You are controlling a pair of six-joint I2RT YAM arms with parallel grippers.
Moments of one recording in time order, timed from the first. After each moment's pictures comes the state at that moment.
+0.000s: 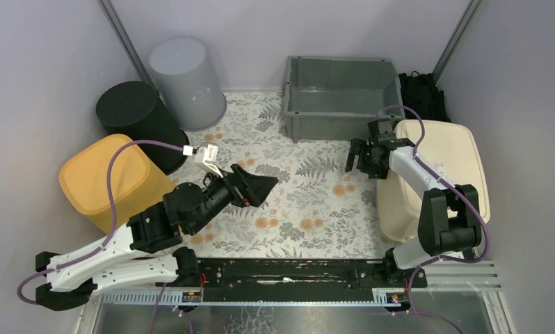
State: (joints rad) left arm -1.18 0.70 0.90 -0.31 -0.47 -0.78; right arm 0.16 1.52 1.02 -0.60 -0.04 0.41
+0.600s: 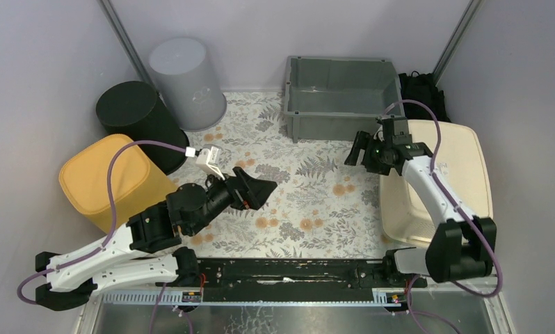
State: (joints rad) left arm -1.18 0.70 0.90 -0.37 -0.47 -0.78; right arm 0.12 1.35 1.02 -0.64 -0.18 0.39
